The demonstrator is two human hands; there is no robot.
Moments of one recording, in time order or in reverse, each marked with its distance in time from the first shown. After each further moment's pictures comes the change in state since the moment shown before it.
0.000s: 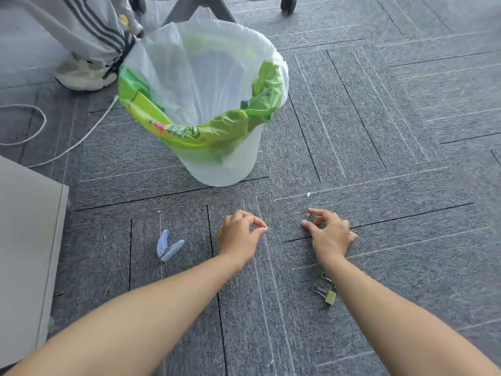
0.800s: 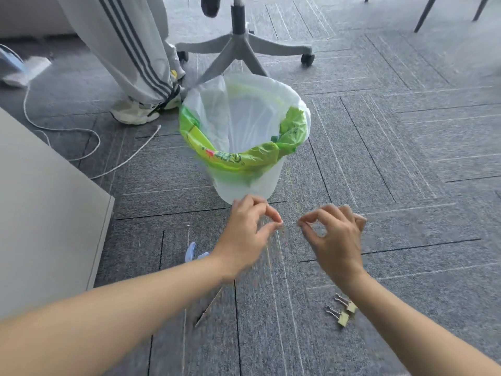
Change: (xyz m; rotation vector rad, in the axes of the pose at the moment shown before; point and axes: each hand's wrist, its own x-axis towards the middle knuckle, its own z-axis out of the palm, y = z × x) left_hand -0.063 0.056 -0.114 -0.120 0.159 0.430; right_hand -0.063 -0.100 -0.075 0.013 0.200 -0.772
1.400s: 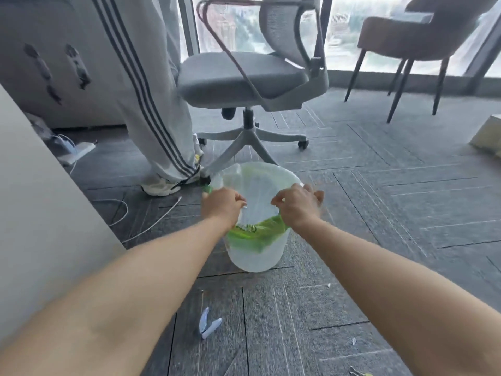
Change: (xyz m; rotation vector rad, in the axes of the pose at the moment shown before) left_hand 0.123 0.022 -0.123 0.565 0.226 -0.193; right_hand 0.180 -0.110 -0.015 -0.278 -0.247 0.113
